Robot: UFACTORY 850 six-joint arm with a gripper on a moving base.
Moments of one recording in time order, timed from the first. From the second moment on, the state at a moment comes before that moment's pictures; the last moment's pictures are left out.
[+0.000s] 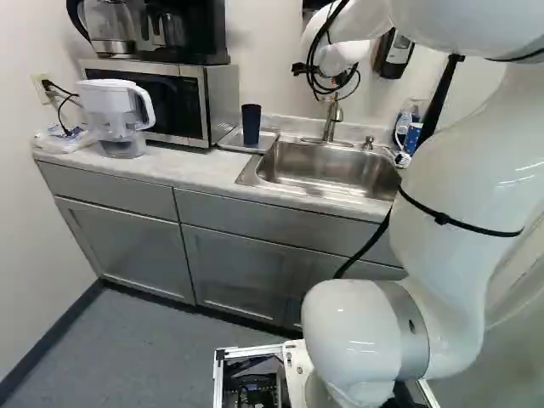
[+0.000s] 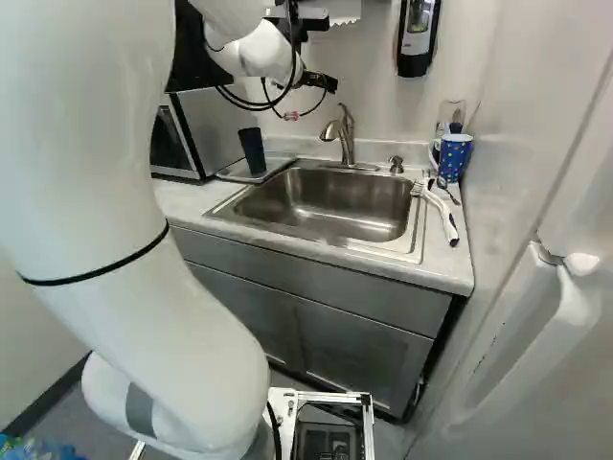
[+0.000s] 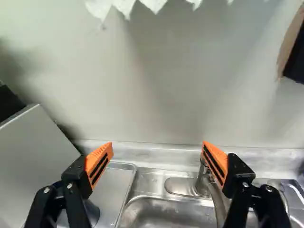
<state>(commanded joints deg) -6.4 -3.5 -69.4 3.4 9.5 3.5</state>
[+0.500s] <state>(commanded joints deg) -2.9 1.6 -64.3 3.4 5.3 3.5</state>
